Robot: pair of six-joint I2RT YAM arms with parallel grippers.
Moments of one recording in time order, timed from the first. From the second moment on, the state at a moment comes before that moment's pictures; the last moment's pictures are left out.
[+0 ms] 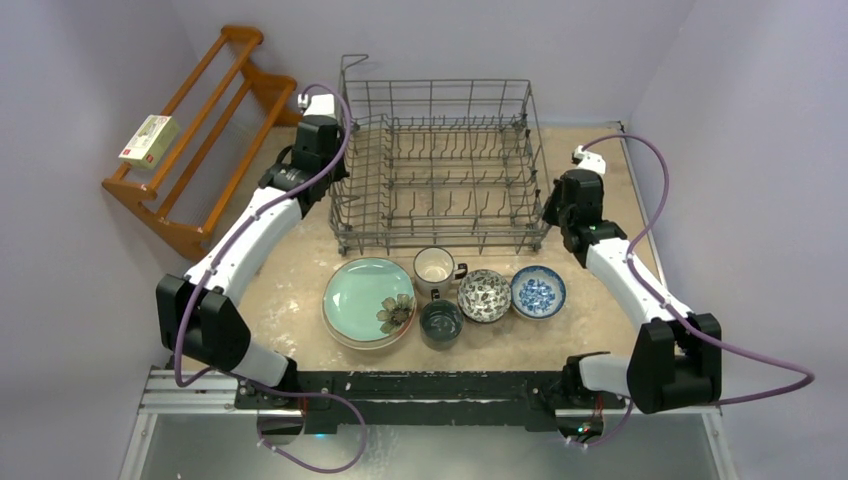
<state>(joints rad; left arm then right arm) -0.35 1.49 1.38 -0.44 -0.38 -0.28 0.14 1.27 0.86 -0.17 0.21 0.37</state>
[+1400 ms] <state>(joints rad) -0.35 1.09 1.24 -0.58 -0.20 -0.33 0.14 0.87 0.87 -0.48 0.15 0.52</state>
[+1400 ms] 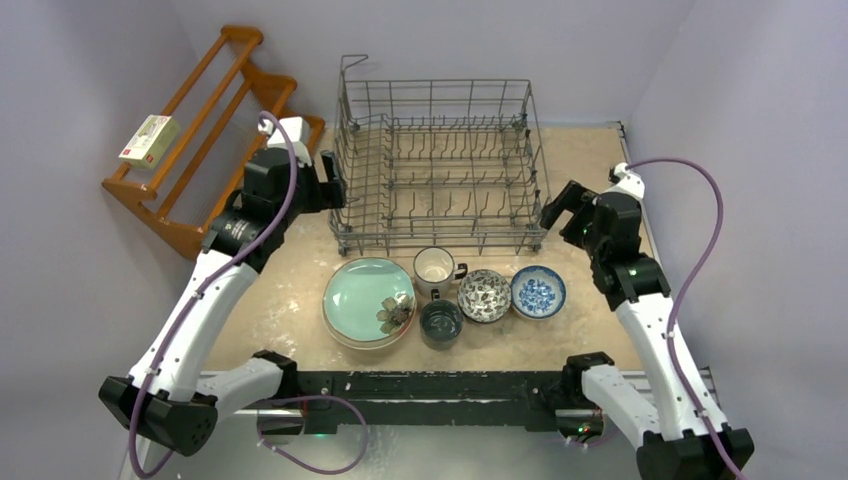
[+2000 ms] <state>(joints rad) -0.52 1.08 1.17 -0.61 0.00 -0.30 0.14 0.88 0.87 -0.87 0.27 0.72</state>
